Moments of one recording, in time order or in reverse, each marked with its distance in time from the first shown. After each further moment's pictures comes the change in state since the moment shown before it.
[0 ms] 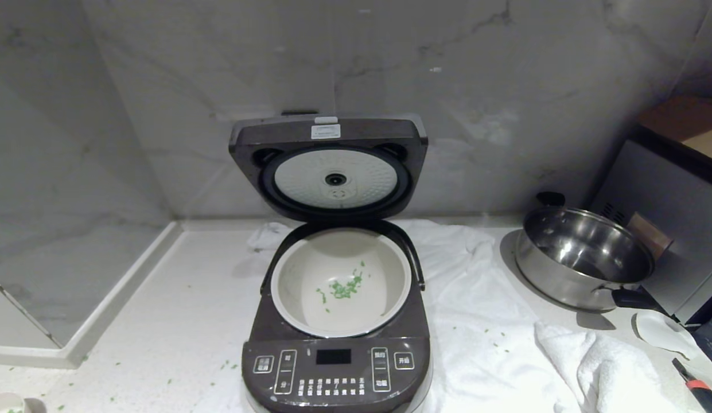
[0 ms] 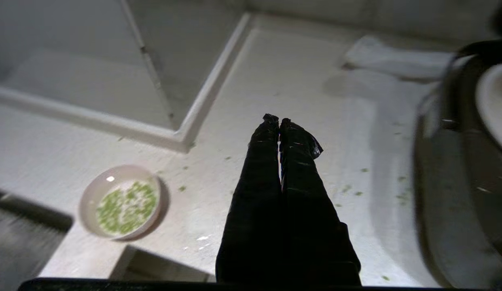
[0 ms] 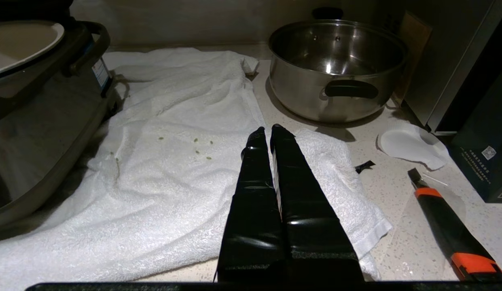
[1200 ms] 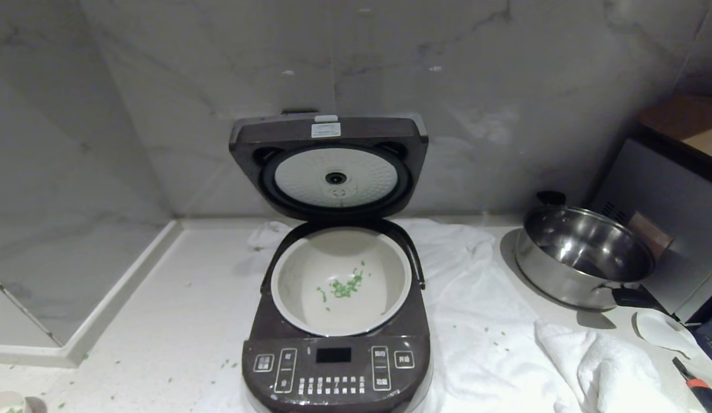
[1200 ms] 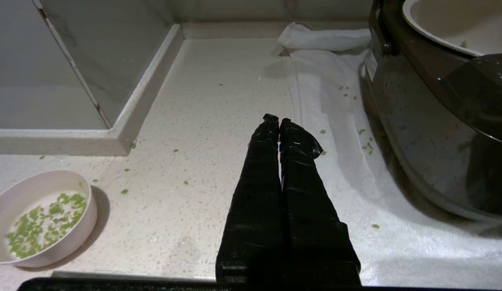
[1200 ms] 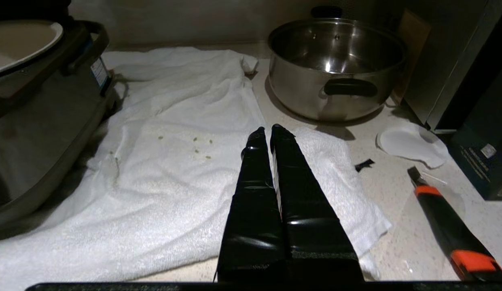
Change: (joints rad) left arm -0.035 -0.532 0.436 -0.069 -0.194 0.071; right arm 0.000 0.000 -0.001 0.000 0.000 0.000
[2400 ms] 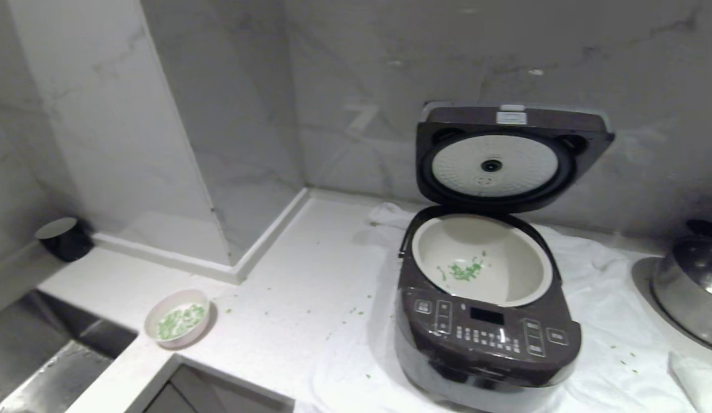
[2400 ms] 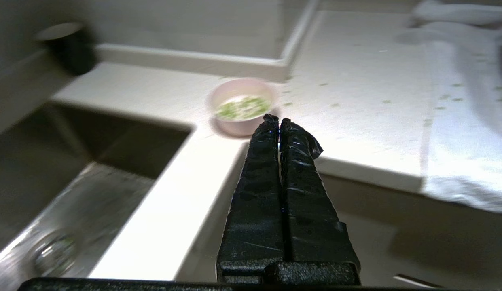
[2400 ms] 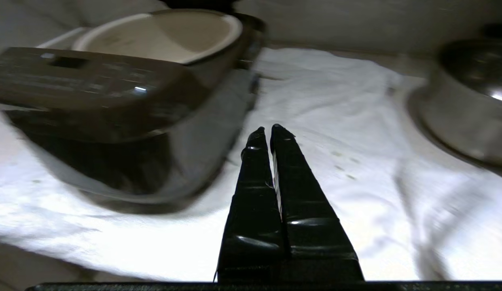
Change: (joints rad) left arm 0.000 -0.001 0.000 0.000 -0.007 0.060; right arm 0.000 0.000 0.000 0.001 0.000 0.000
